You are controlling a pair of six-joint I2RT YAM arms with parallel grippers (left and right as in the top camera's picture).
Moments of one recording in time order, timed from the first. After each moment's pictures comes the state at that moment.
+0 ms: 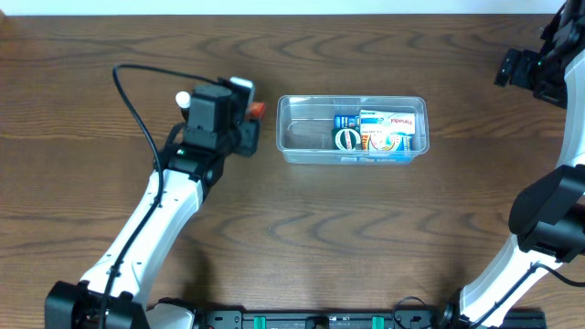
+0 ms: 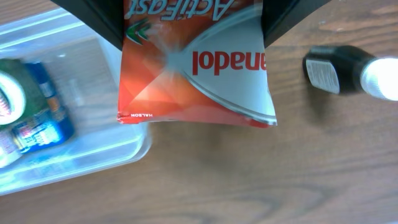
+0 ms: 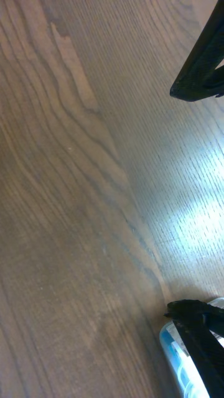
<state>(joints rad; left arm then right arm) -0.29 1.43 1.02 -0.37 0.02 -0.01 -0.31 2.06 2.05 -1.23 0.04 0.12</state>
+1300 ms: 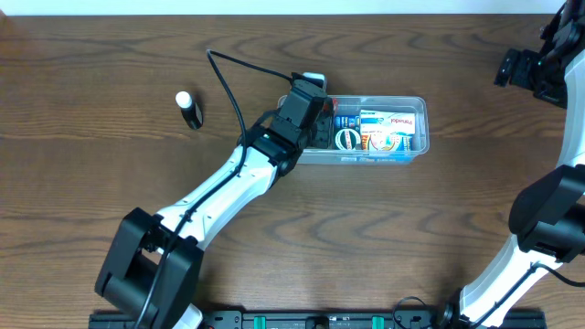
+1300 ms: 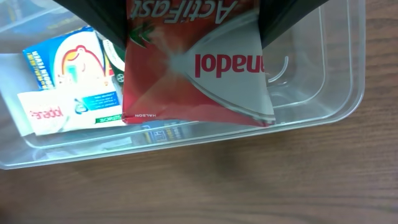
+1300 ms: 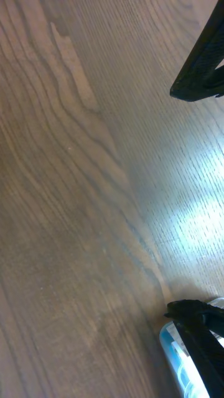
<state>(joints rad) -0.60 1.73 1.19 -0.24 -0.07 -0.39 -0.31 2.06 2.05 -1.23 0.04 0.12</state>
